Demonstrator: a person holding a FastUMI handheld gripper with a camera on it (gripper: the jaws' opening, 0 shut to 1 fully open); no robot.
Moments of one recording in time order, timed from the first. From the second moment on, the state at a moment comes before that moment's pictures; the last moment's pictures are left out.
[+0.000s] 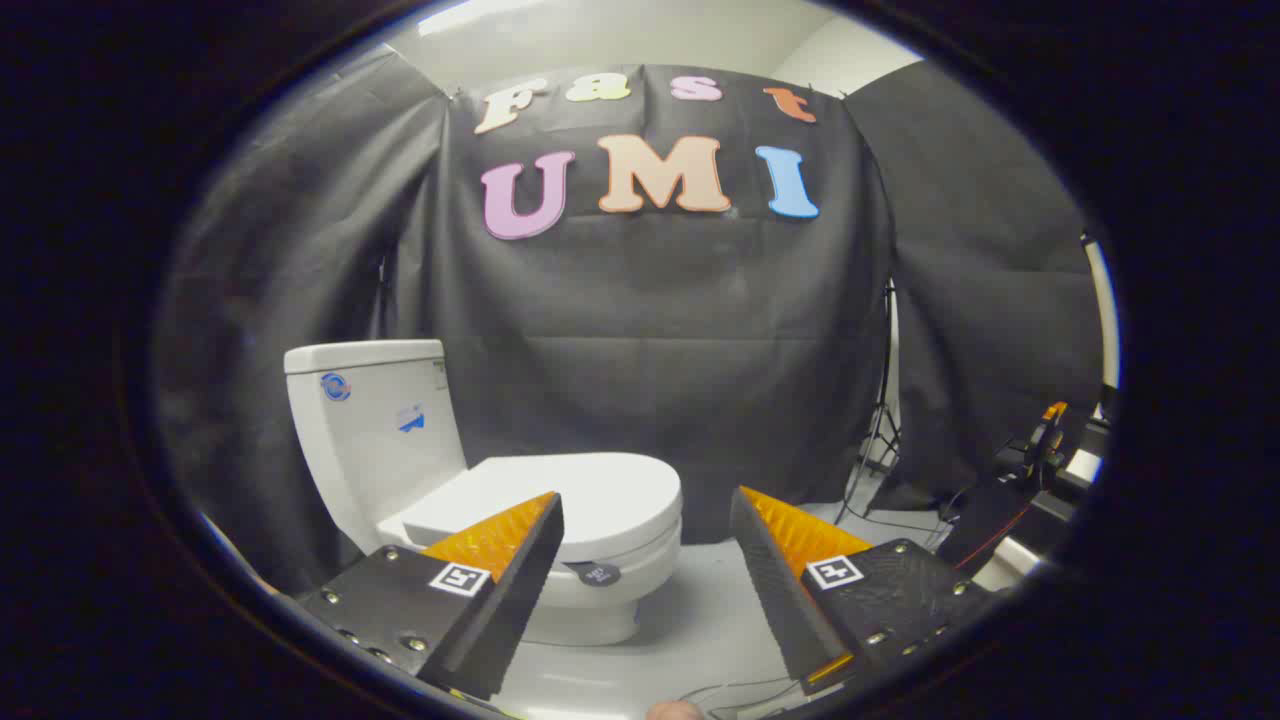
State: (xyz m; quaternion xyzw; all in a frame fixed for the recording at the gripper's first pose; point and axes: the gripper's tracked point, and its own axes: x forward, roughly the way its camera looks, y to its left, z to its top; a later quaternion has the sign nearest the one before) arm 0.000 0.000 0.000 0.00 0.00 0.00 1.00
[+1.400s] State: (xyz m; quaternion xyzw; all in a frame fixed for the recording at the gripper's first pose) arm 0.055 0.013 -0.054 0.02 0.08 -0.01 1.00
